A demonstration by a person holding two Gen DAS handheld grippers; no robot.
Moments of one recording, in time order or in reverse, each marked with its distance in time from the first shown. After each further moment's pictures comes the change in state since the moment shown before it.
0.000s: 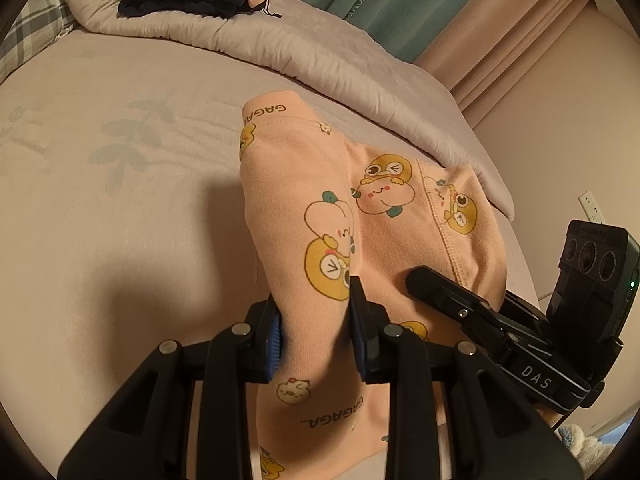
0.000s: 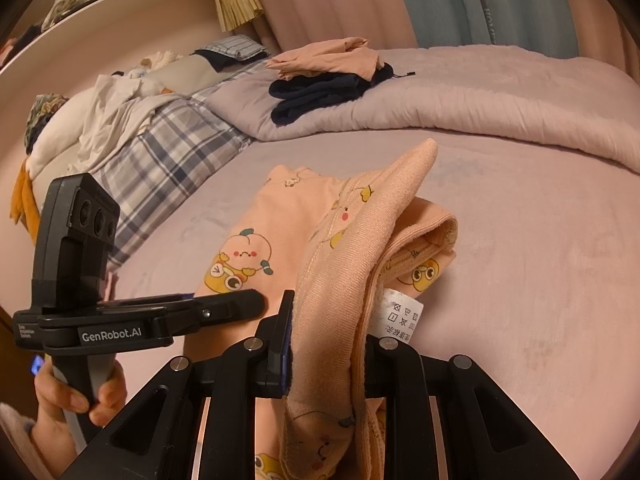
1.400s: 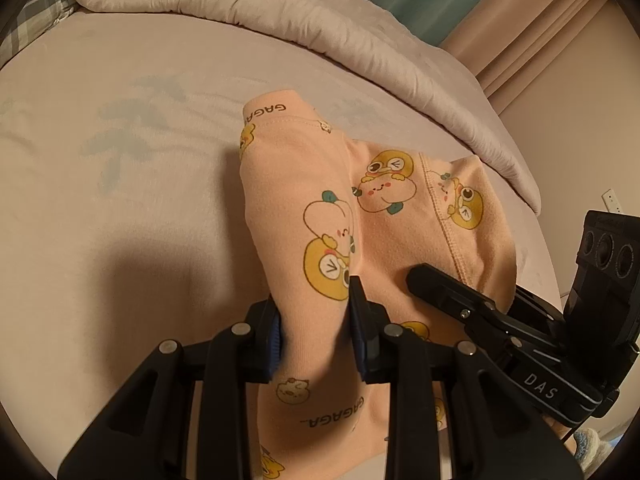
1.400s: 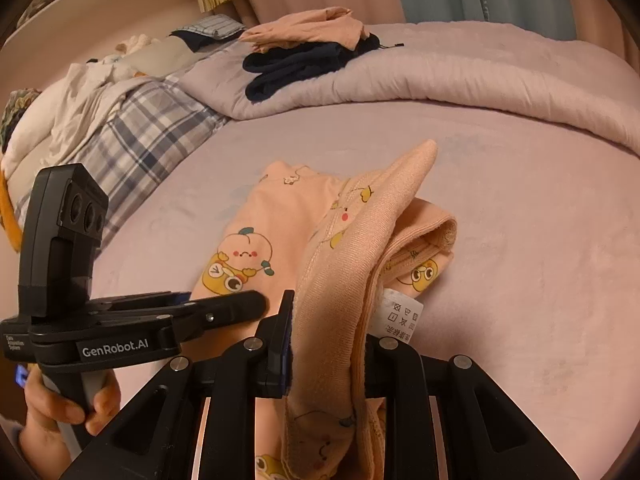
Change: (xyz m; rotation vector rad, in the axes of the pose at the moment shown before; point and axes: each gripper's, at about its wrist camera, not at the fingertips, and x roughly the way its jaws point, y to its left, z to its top) left arm 0.034 0.019 0.014 -0.025 0.068 0.063; right arm 0.046 -0.004 0.003 0.026 0.077 -0.057
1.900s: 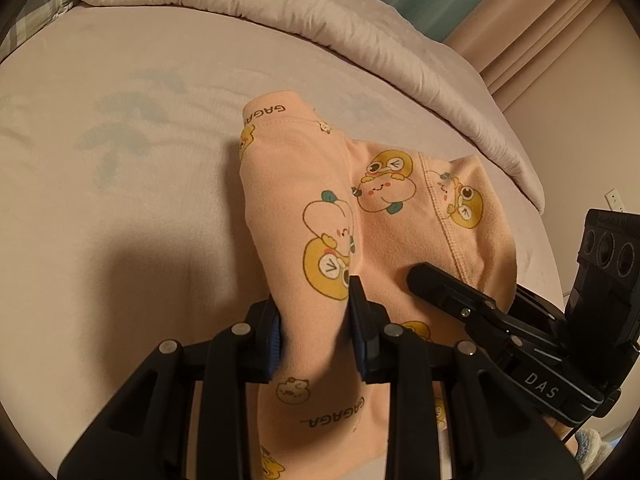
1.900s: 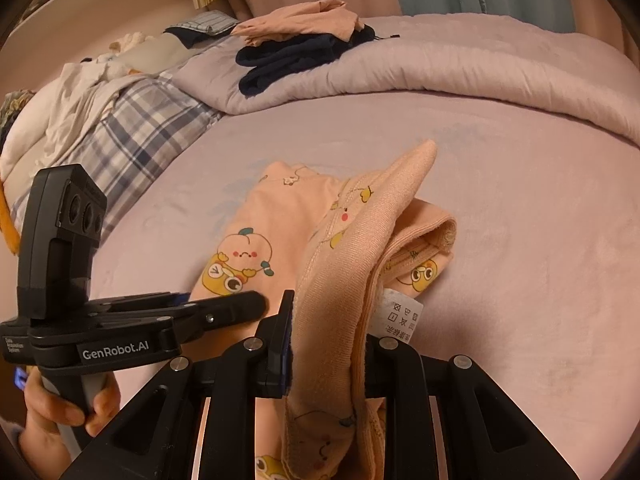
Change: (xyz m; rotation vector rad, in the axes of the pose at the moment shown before) left arm 0.005 -0.001 0.001 -0.006 0.016 0.008; right arm 0.006 0.000 -0.003 0.017 0.014 -0.007
